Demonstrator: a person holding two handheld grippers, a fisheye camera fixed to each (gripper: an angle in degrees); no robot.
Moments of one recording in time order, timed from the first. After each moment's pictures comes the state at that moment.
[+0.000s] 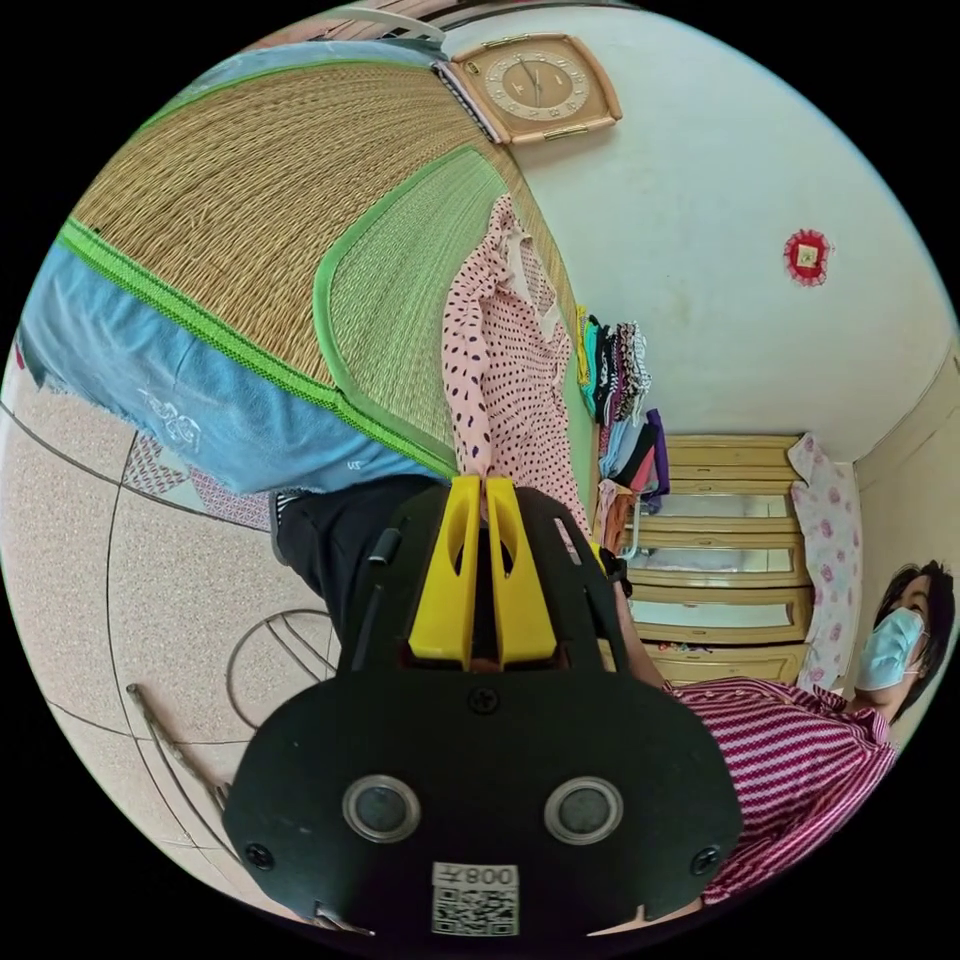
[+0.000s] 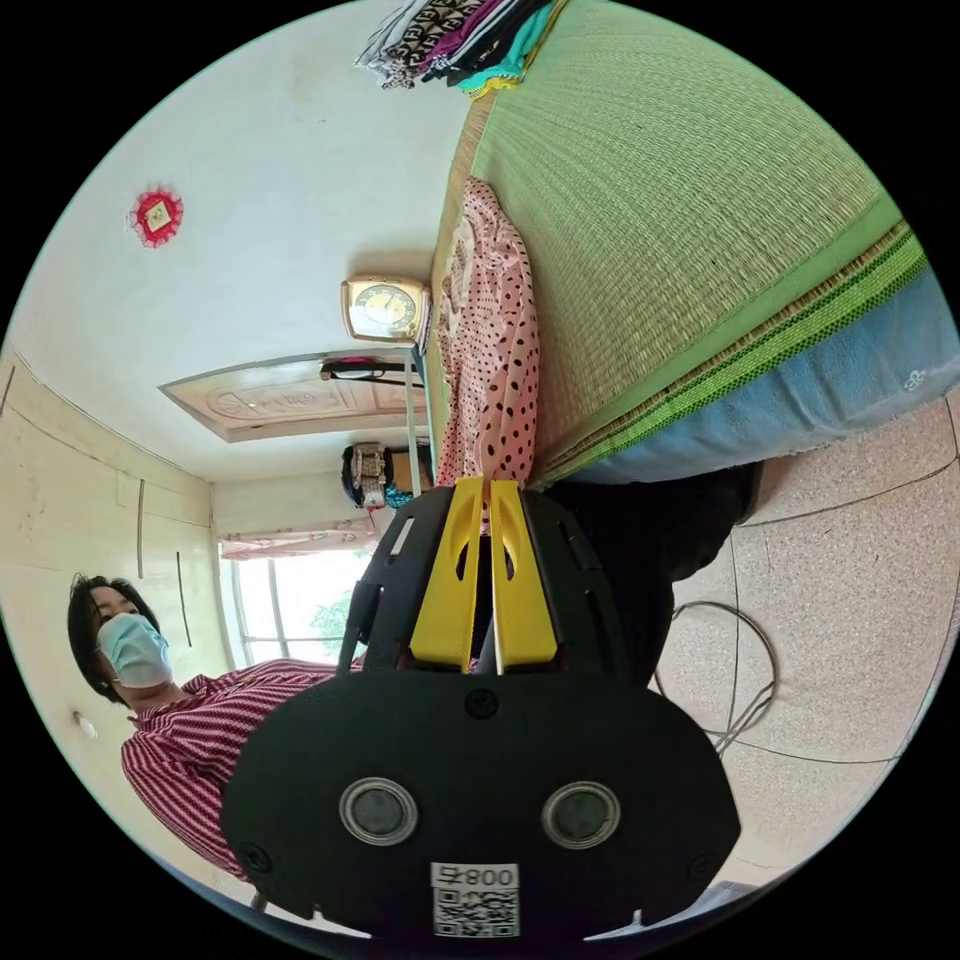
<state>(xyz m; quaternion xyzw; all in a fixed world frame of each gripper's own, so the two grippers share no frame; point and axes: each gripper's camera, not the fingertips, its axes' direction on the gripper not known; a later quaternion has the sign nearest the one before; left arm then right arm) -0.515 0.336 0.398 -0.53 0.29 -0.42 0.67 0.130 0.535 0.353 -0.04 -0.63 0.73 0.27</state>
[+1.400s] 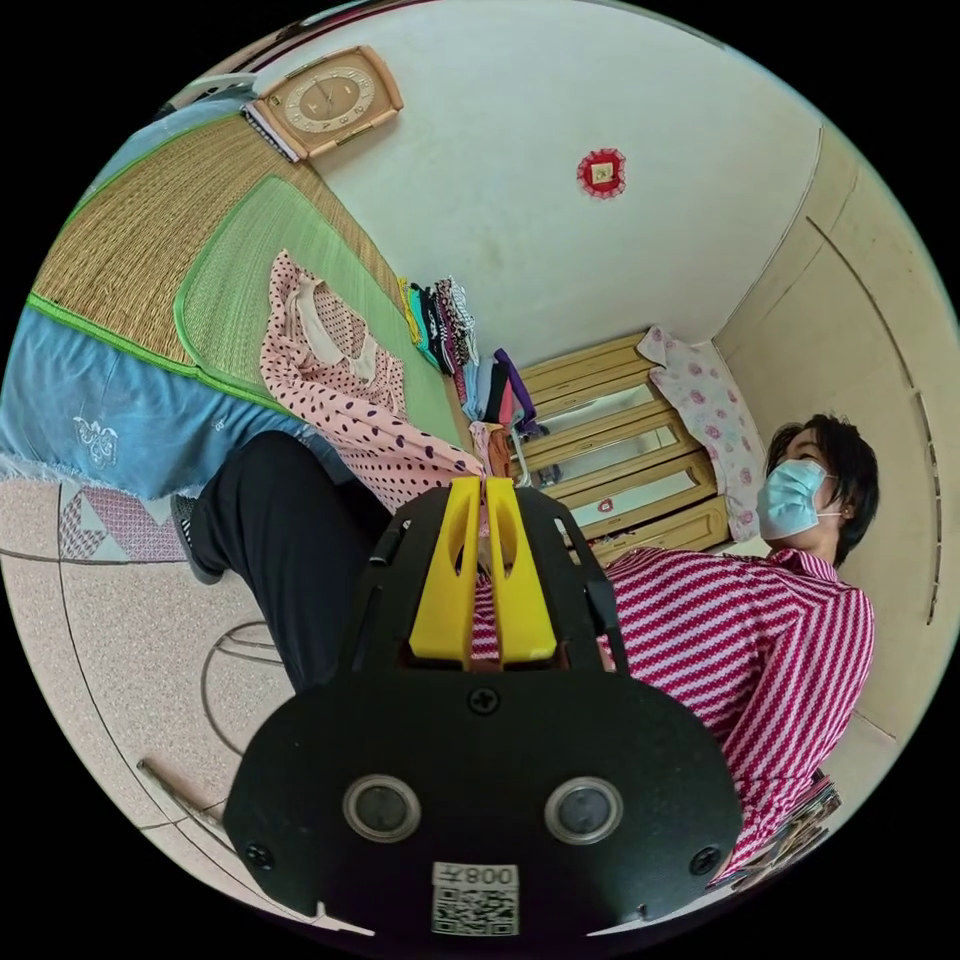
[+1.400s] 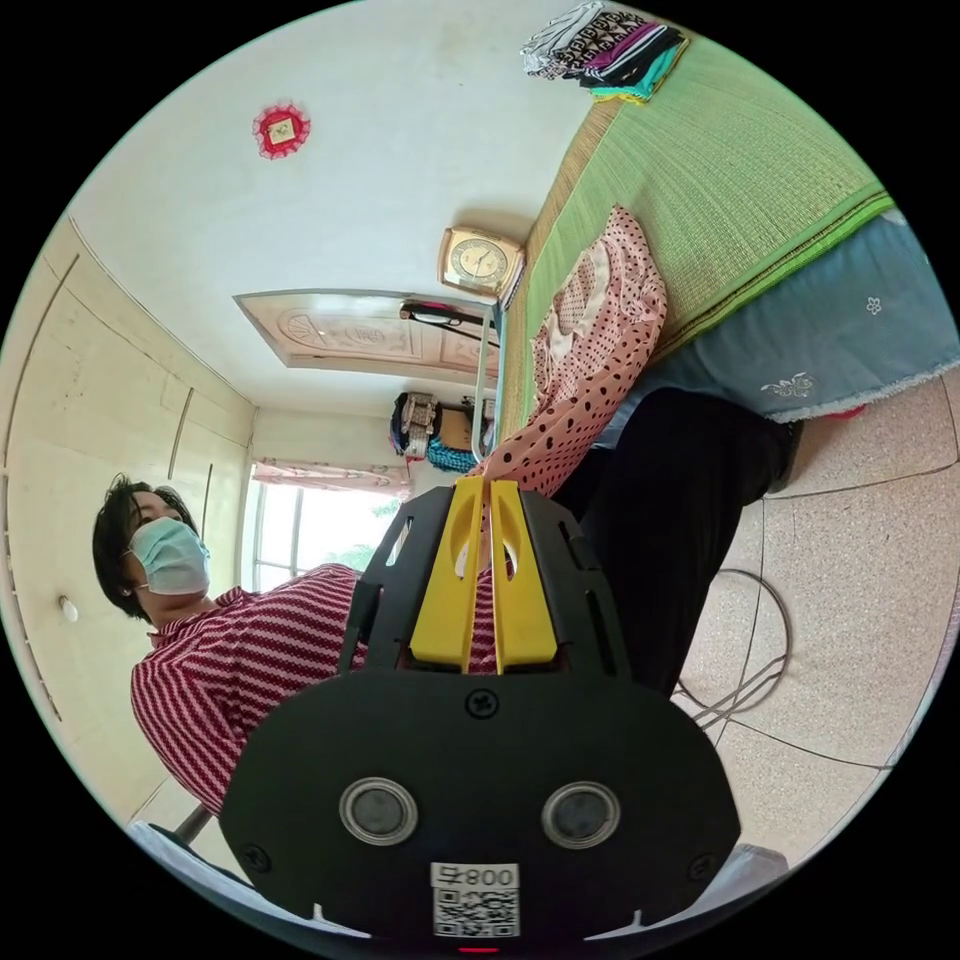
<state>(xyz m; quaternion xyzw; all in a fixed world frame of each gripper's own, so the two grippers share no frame) -0.554 0.313 0.142 -0.42 0.50 -0.37 0.66 0.167 0.517 0.118 0.05 -0.66 0.68 0.31</state>
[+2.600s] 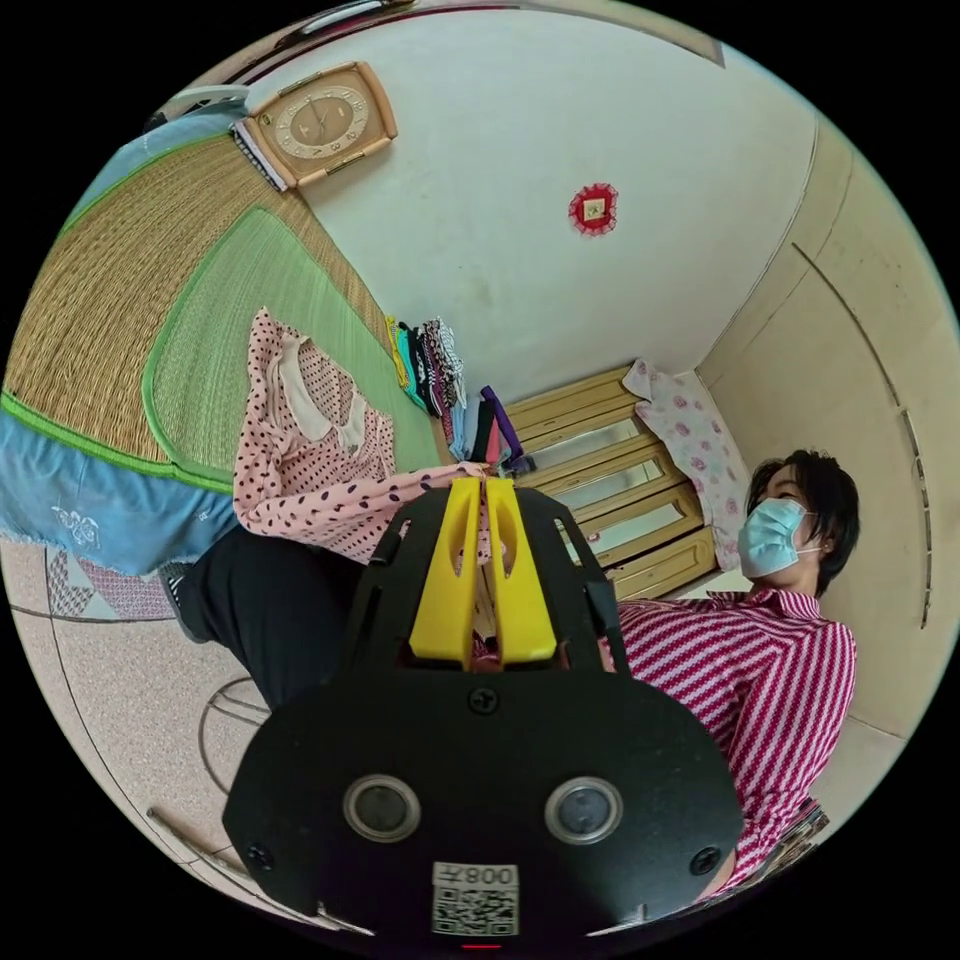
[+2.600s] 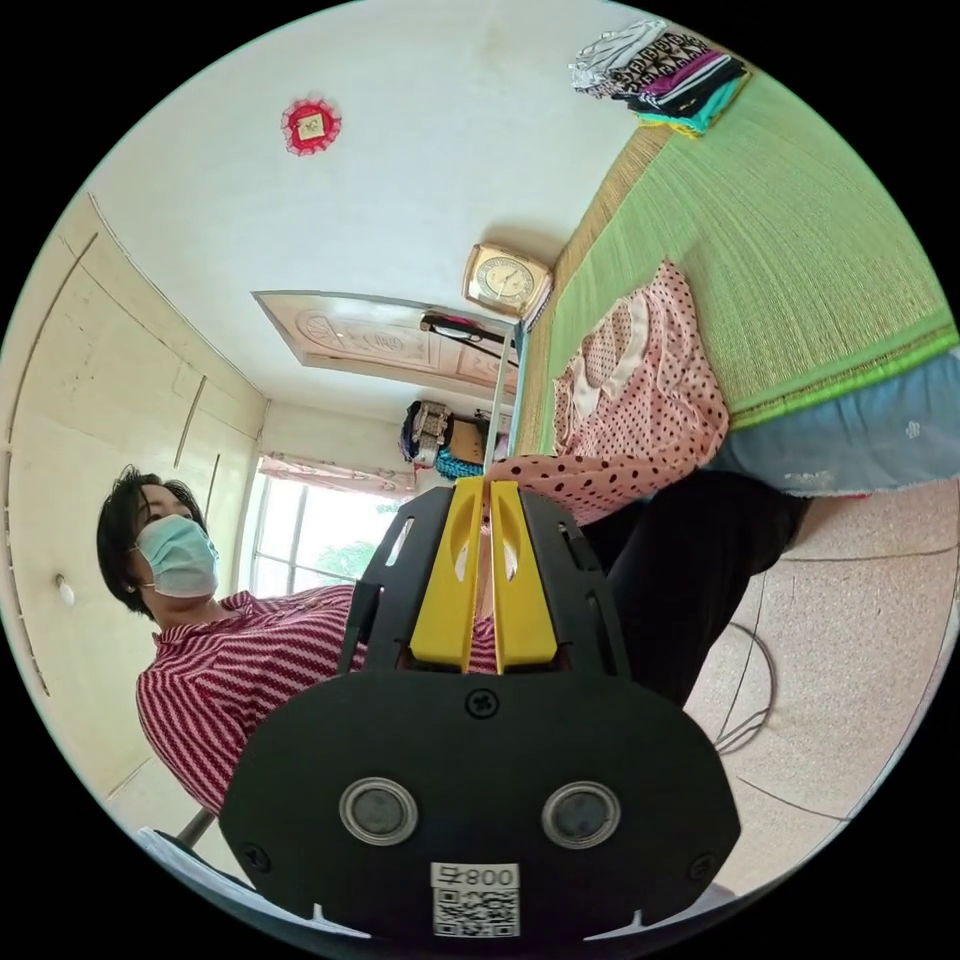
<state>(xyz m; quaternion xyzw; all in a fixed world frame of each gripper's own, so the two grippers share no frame) -0.524 0.185 0.263 -0.37 0.49 -0.41 0.67 0.227 0.508 0.225 0.09 -0.66 0.67 0.34</state>
